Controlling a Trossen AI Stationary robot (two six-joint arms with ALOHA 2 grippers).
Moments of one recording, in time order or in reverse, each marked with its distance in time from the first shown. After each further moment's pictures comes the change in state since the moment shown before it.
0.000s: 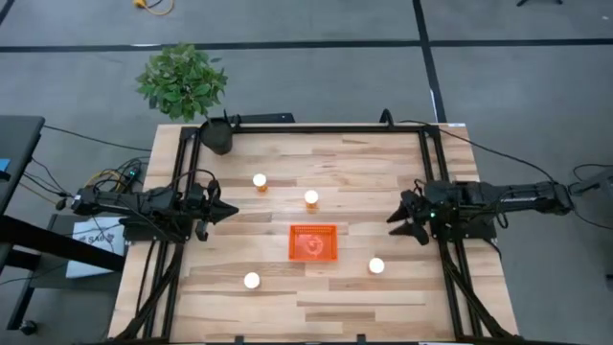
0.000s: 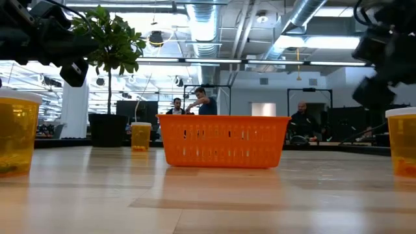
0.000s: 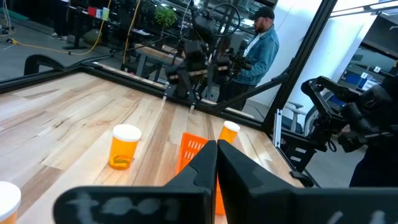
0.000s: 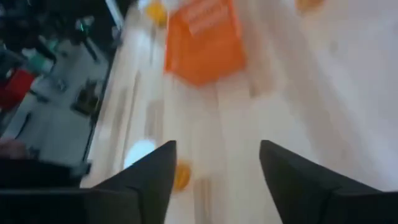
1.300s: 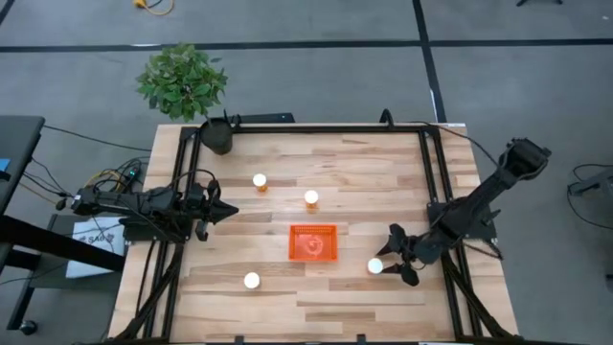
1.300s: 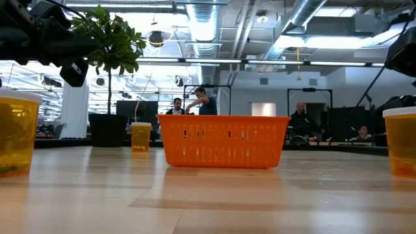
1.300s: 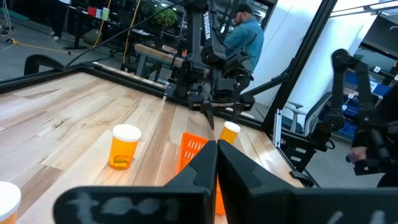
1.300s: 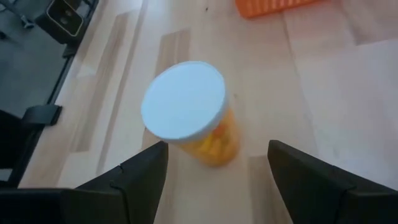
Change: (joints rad) left arm 0.000 0.000 0.000 0.000 0.000 0.000; right arm 0.702 0.813 -0.048 0.733 0.579 0.218
